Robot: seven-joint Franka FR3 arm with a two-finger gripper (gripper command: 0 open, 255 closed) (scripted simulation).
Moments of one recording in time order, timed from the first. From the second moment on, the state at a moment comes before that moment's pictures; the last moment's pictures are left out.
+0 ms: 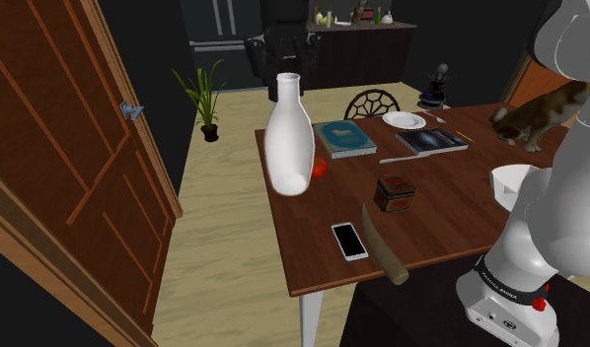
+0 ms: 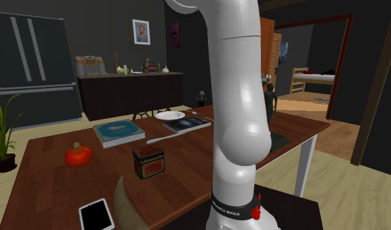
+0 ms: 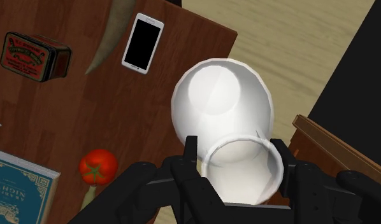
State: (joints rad) arm 0.40 0.11 0.29 -1.24 0.00 1.34 0.76
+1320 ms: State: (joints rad) arm 0.39 -0.01 0.28 -1.66 0.03 1.65 0.73
